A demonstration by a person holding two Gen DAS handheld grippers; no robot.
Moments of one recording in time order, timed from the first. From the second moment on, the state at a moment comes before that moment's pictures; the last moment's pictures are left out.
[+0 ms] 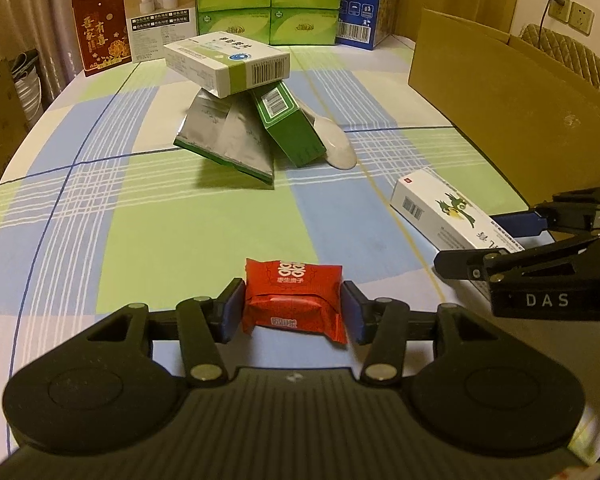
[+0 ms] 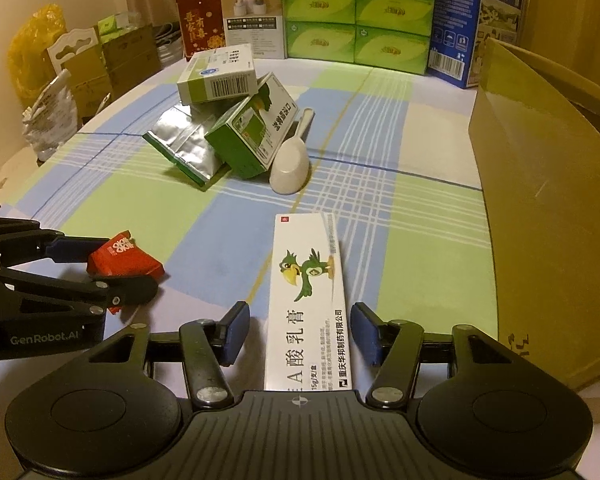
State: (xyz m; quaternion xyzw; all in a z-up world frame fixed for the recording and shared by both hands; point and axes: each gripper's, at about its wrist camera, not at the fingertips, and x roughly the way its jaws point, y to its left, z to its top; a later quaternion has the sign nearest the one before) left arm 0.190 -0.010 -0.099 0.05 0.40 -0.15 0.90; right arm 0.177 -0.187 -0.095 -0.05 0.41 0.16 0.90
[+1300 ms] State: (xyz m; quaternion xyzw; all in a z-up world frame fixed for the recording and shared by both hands) left arm 0.190 -0.013 -0.094 0.05 0.40 -0.14 0.90; right arm 0.171 -0.182 -0.084 -0.04 0.40 0.16 0.90
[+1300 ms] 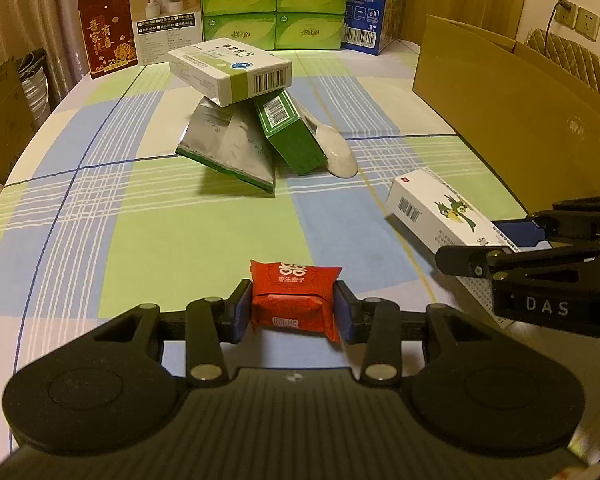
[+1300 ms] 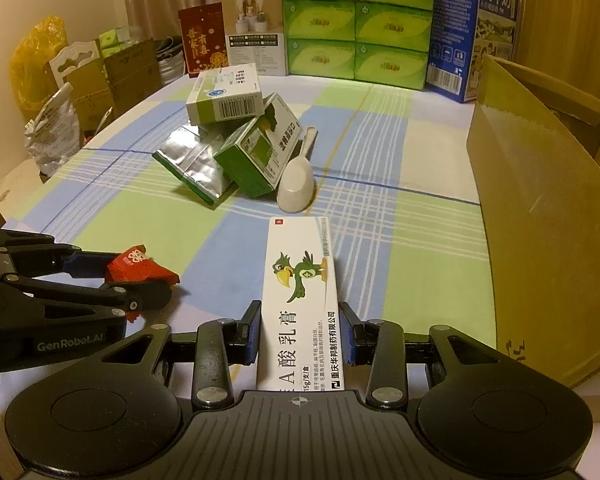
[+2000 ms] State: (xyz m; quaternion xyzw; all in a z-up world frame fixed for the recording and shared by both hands) left arm 0.183 -0.021 -0.080 0.04 0.39 -0.15 0.91; right arm 0.154 -0.195 -0.065 -0.04 0.38 0.15 0.91
